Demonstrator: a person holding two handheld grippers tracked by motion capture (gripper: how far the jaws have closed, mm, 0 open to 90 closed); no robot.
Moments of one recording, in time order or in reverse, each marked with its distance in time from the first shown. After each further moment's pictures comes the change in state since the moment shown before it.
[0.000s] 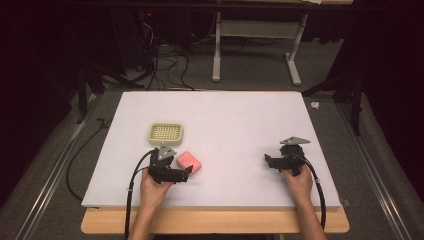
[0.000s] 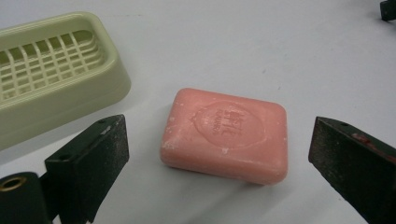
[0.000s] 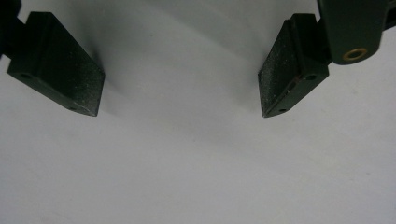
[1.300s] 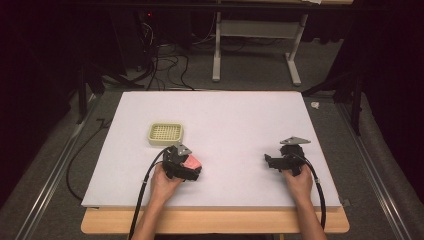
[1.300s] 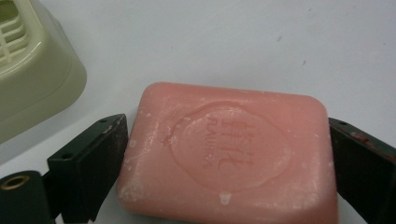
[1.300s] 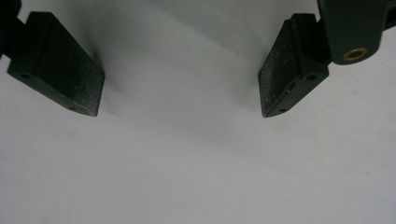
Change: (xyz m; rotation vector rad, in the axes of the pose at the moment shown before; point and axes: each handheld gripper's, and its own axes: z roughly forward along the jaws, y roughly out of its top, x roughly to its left) left arm -0.007 0.004 0.051 0.148 -0.006 0.086; right arm 0.000 0.000 0.000 -0.002 0.000 0.001
